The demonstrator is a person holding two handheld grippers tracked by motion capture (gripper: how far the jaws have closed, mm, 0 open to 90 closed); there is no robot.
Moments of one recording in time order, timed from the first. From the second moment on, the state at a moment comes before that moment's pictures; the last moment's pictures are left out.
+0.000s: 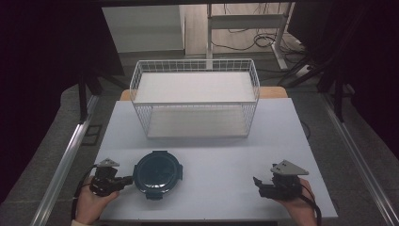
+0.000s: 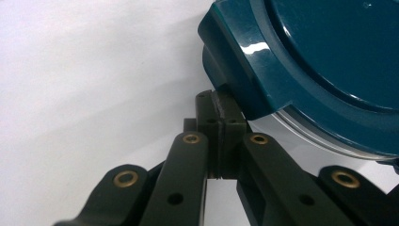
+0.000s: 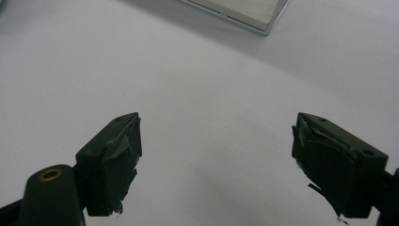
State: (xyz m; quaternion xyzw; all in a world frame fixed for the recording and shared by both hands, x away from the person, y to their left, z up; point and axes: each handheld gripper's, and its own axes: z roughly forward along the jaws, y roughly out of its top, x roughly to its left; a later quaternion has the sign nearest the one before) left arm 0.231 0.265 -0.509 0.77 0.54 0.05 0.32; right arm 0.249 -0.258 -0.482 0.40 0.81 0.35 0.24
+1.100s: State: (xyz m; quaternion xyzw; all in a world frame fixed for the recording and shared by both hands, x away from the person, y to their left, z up) left arm 0.258 0.190 -0.503 0.81 0.50 0.03 0.31; right arm 0.248 -0.261 -0.479 0.41 0.81 0.35 0.24
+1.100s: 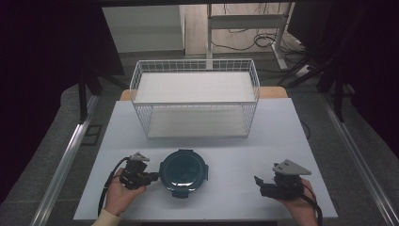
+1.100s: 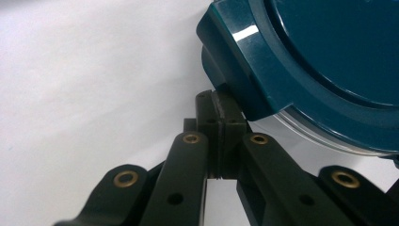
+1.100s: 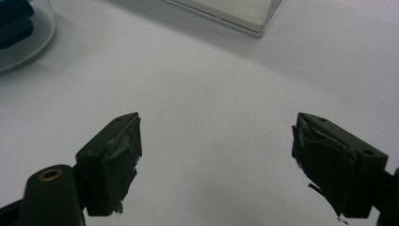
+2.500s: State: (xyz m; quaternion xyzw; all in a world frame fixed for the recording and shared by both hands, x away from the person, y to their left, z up) left arm 0.250 0.171 -0.486 0.80 0.46 0.07 0.38; right arm 0.246 -0.262 -0.477 0.41 0.79 0.37 0.26
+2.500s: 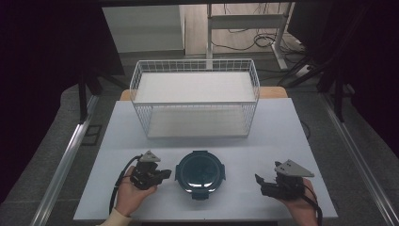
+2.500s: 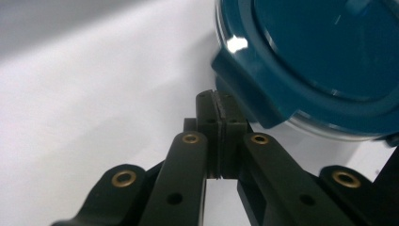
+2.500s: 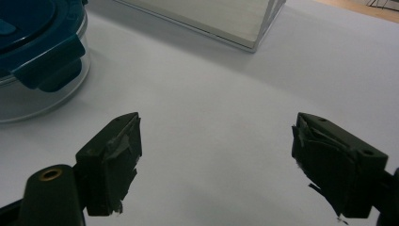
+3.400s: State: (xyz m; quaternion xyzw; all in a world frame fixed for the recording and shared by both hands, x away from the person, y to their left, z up) left arm 0.242 0.196 -0.473 0.74 0.50 0.06 0.45; right arm 0.246 -0.254 -0.475 0.43 0.78 0.41 0.20
